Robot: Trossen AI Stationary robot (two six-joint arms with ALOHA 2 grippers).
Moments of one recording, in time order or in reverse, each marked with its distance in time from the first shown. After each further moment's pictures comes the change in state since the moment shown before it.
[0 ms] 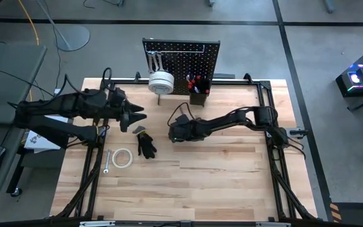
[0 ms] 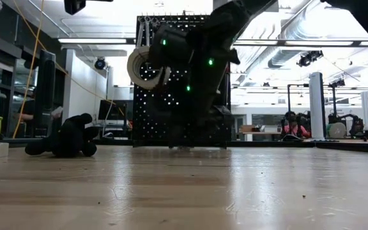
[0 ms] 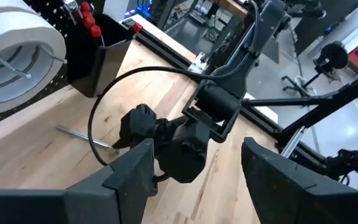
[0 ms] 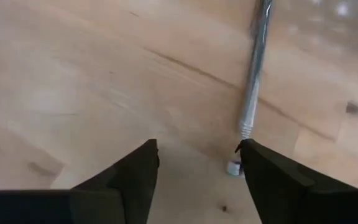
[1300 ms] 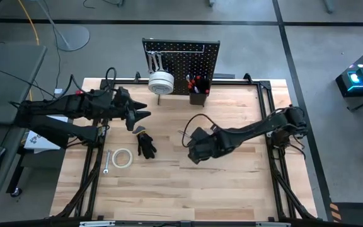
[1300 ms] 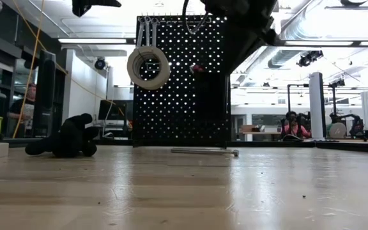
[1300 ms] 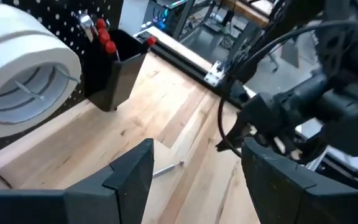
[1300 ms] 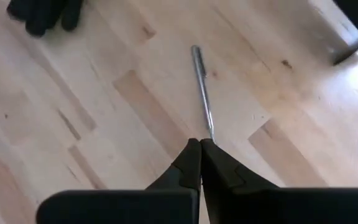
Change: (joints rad) left arm 0.000 0.055 0.000 0.051 -0.083 0.048; right arm 0.278 -0.388 -0.017 -0.446 -0.069 -0.091
